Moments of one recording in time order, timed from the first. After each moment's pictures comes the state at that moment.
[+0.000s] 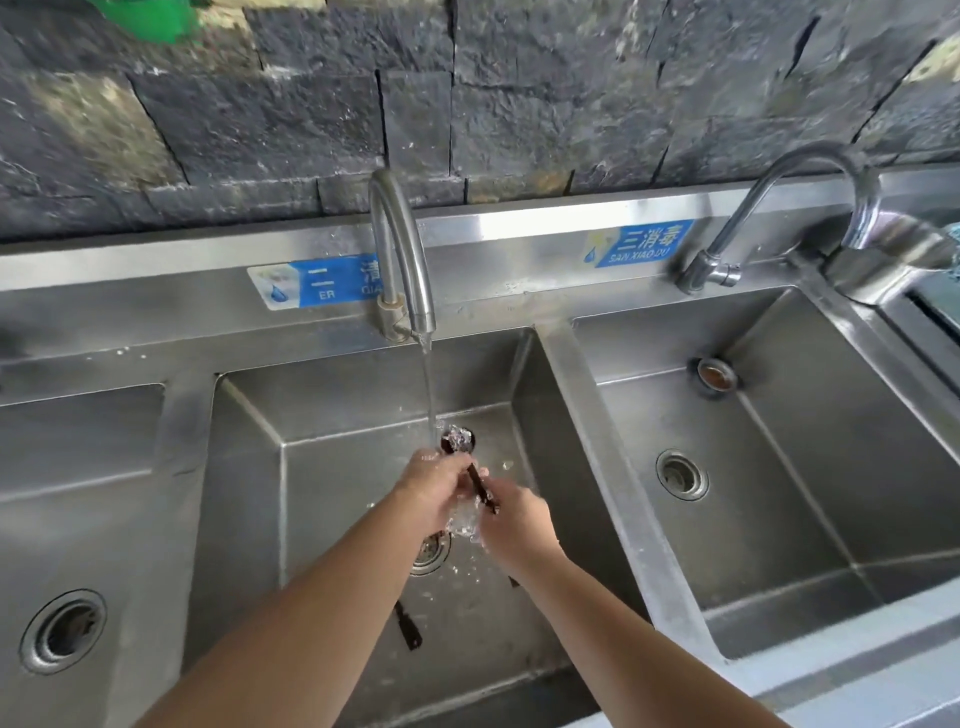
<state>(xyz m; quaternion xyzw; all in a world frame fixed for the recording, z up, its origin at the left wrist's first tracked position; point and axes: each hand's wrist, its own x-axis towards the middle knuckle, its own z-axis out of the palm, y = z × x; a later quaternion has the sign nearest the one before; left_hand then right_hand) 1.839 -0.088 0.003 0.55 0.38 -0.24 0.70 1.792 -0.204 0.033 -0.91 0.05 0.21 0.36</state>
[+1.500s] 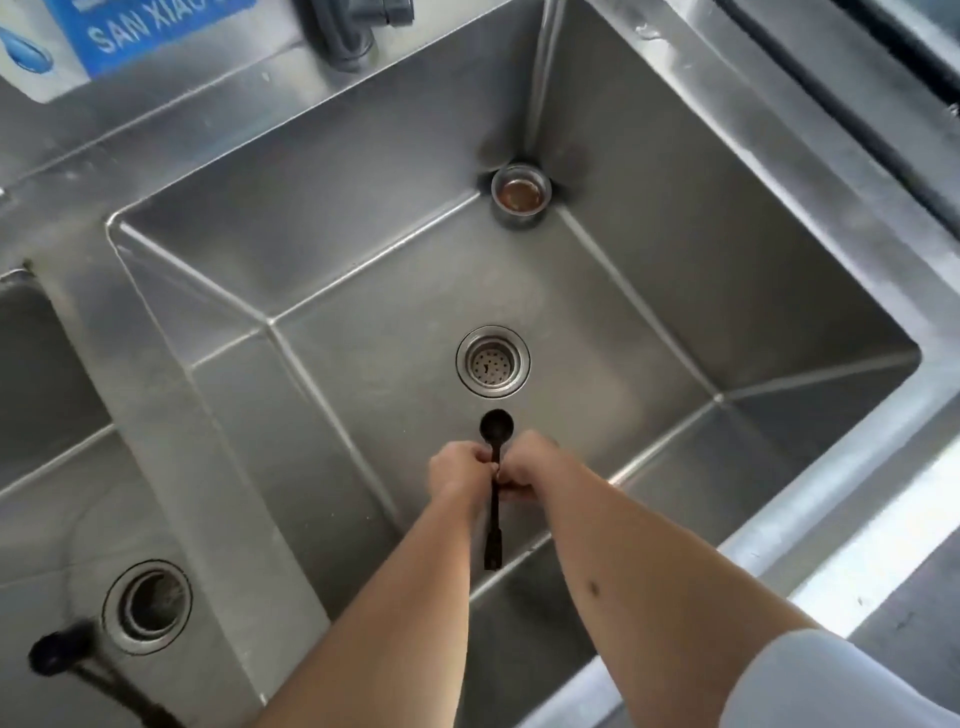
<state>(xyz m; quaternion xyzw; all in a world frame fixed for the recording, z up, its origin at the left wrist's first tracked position) 1.877 -0.491 -0.216 0.86 0.13 -0.40 0.30 1.873 -0.600 -0.231 -0.68 0.40 0.46 0.41</state>
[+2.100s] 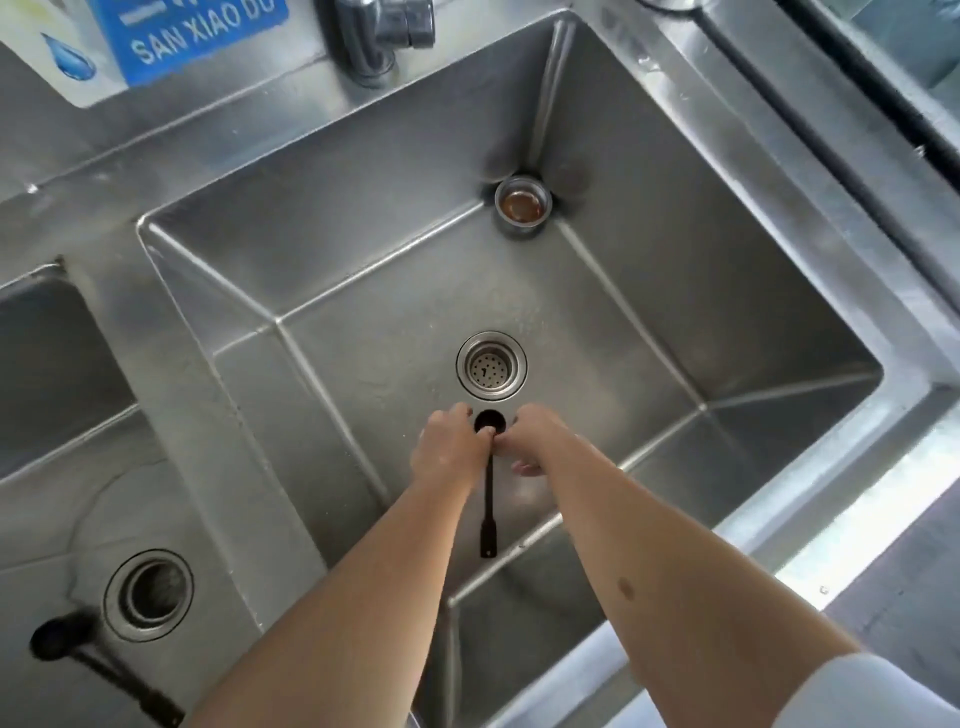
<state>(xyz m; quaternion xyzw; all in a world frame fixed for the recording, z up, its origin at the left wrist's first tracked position) 1.905 -0.487 -0.182 0.90 0.07 -0.34 0.25 1.901 -0.606 -0.169 -0.79 0.32 0.42 0.32</state>
